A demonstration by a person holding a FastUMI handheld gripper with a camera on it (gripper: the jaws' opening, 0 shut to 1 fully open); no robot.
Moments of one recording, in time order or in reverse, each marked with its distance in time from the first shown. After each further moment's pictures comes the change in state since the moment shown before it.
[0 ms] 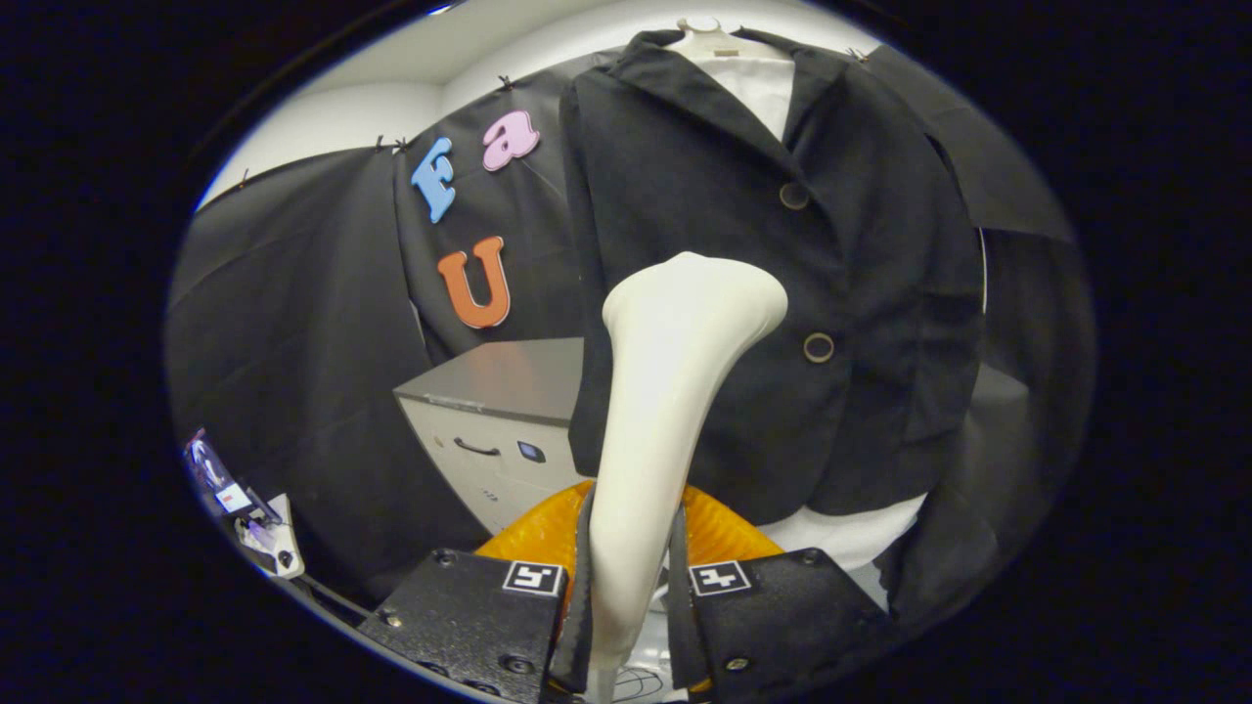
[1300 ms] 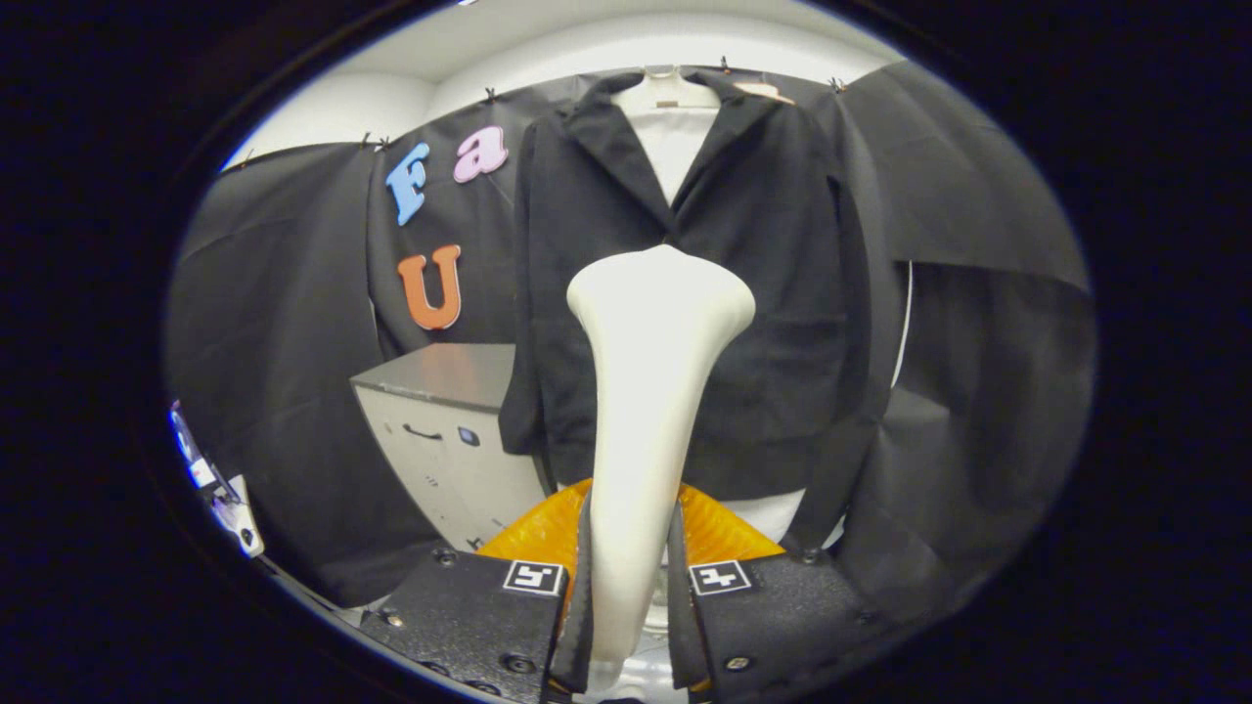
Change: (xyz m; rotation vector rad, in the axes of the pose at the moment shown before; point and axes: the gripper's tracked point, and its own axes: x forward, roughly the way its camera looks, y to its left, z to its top) arm -0.122 -0.077 0.052 -0.081 -0.139 -0.182
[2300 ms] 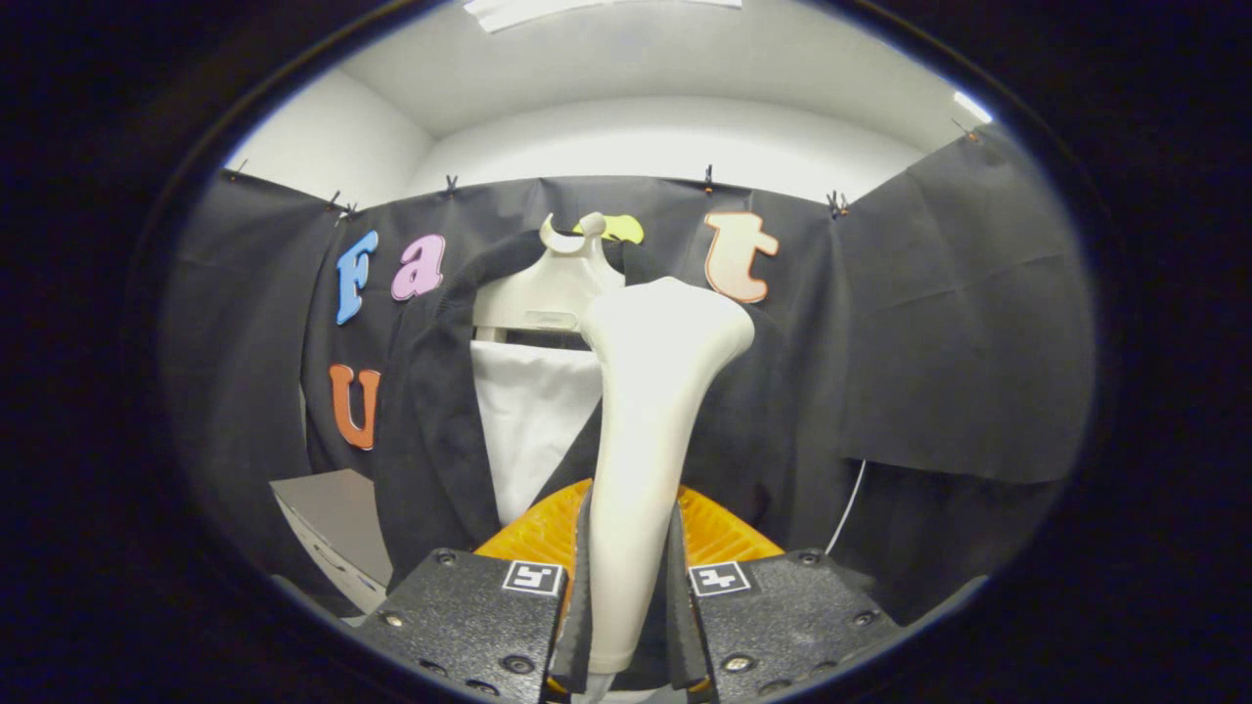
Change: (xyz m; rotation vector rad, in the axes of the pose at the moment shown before) arm 0.078 -0.092 0.269 -0.071 -0.326 -0.098
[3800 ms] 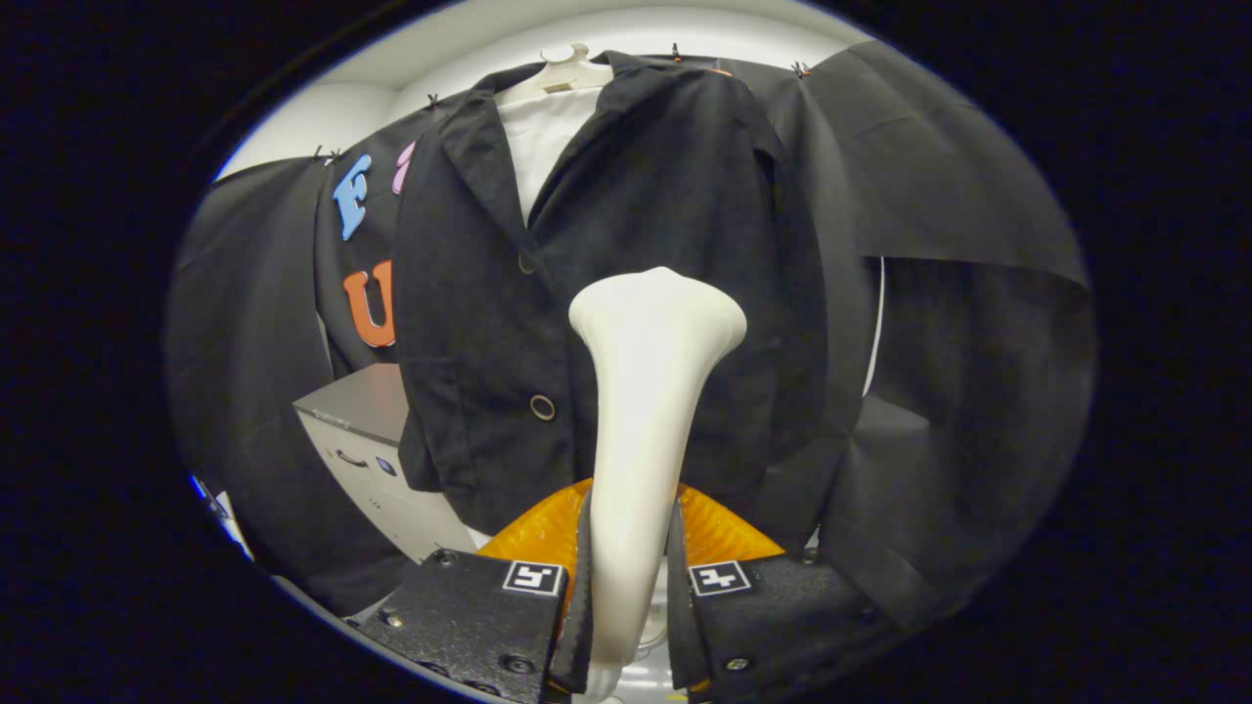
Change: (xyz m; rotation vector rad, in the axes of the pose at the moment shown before) arm -0.087 0.025 -0.278 0.116 0.385 0.022
